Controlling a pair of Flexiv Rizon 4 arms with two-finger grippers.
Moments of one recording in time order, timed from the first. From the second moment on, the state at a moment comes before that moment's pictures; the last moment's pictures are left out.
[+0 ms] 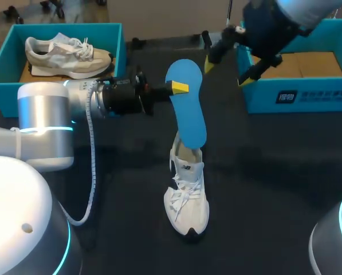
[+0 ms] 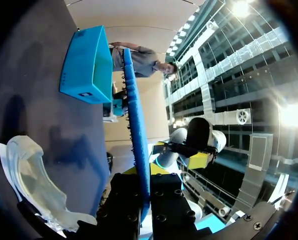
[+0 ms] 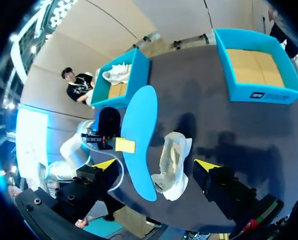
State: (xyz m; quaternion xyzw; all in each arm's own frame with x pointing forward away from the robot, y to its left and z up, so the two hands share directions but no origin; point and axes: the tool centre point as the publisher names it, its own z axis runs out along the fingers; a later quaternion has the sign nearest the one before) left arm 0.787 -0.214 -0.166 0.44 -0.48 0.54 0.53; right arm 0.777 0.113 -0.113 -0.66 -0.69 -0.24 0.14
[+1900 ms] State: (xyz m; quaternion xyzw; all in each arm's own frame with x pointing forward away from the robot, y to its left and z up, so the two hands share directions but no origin) left arm 0.787 -0.214 -0.166 0.44 -0.48 0.54 0.53; right arm 0.796 0.094 -0.162 -0.55 -0.61 -0.45 0.36
